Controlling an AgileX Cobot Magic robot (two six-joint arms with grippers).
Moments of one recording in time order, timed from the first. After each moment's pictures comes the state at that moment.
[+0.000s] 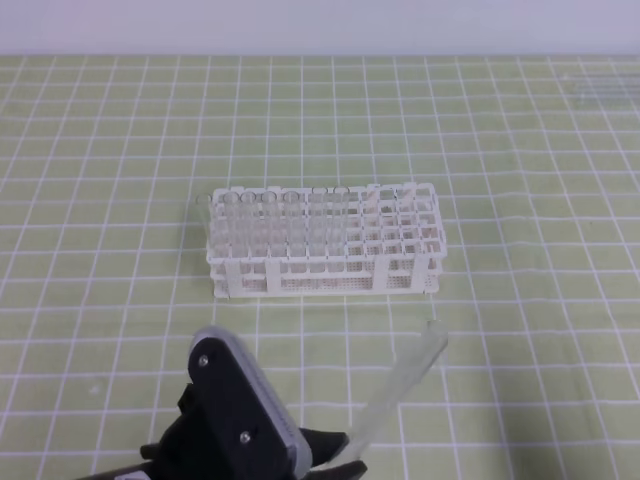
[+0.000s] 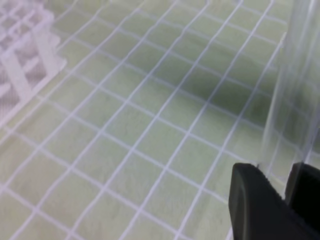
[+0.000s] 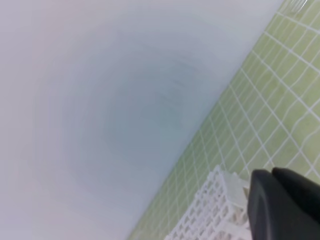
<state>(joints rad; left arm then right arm) -1.24 1.04 -0.50 0.68 0.13 -0.71 -0.07 0.00 0.00 1.02 0.24 -0.08</state>
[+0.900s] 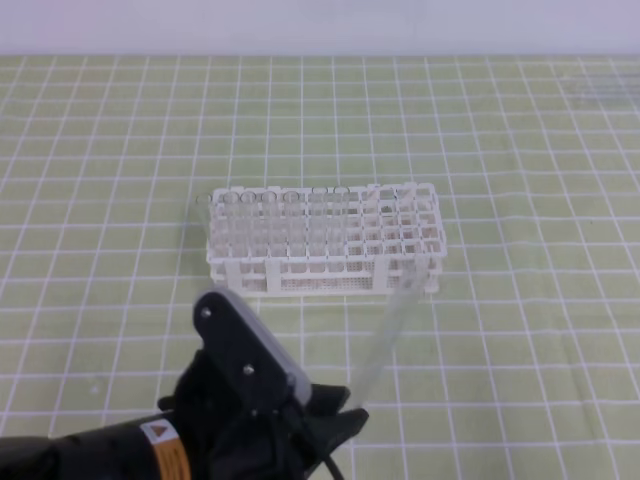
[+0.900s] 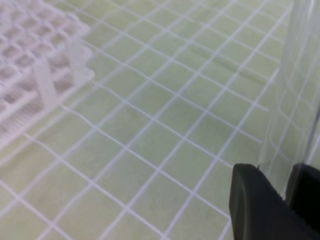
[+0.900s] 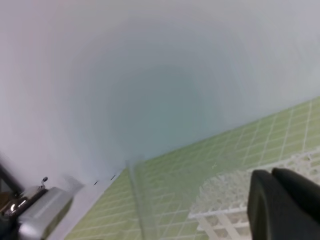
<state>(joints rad) -1.07 1.13 -0.50 0.80 -0.07 -0.84 -0.07 0.02 -0.09 1.52 0.59 -0.72</state>
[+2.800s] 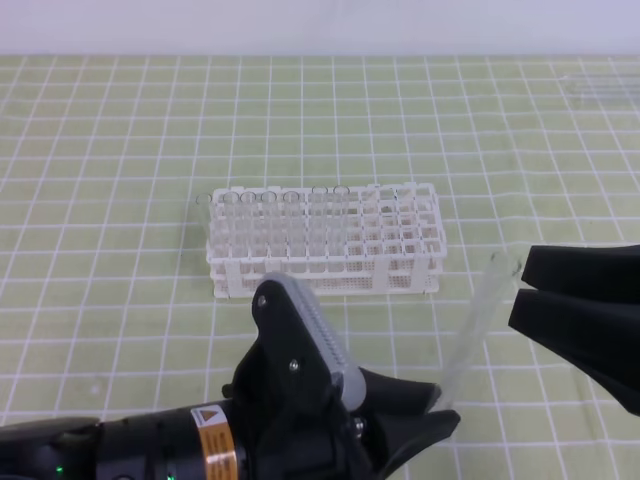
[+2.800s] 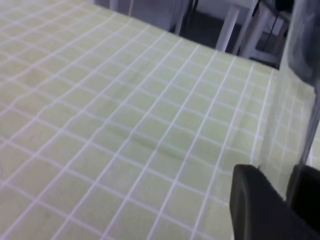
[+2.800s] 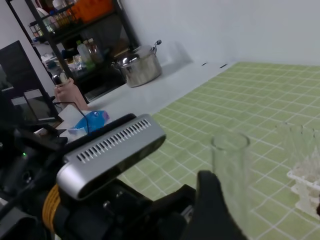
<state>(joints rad) -1.06 1.25 -0.55 0.72 -0.39 -0.72 0.00 0.90 -0.49 1.67 1.20 -1.51</state>
